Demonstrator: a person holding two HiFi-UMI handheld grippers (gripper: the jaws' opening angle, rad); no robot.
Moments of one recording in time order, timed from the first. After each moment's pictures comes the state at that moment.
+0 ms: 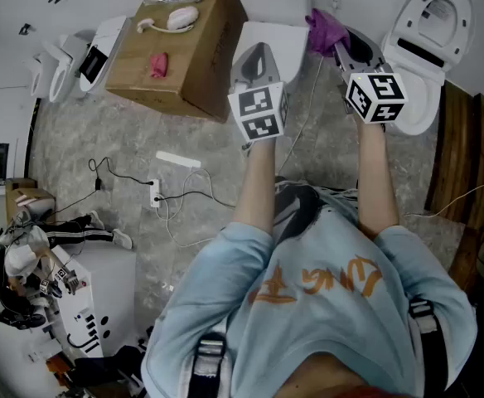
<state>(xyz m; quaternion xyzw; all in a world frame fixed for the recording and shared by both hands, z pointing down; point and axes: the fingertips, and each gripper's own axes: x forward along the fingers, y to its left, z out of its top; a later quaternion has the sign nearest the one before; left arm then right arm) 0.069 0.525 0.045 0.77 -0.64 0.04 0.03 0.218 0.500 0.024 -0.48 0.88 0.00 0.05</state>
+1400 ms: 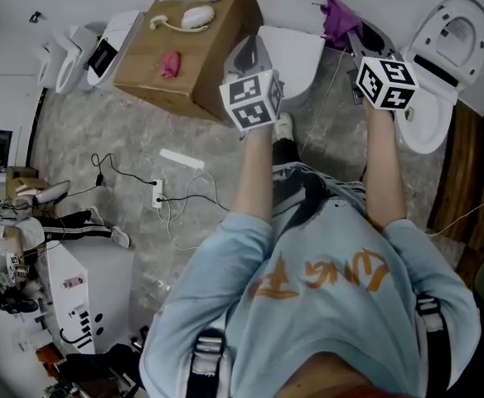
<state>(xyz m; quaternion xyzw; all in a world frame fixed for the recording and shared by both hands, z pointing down) -0.004 0.471 0.042 0.74 -0.67 0.00 0.04 0.191 0.427 0.021 -0.49 0.87 -0.02 0.05</state>
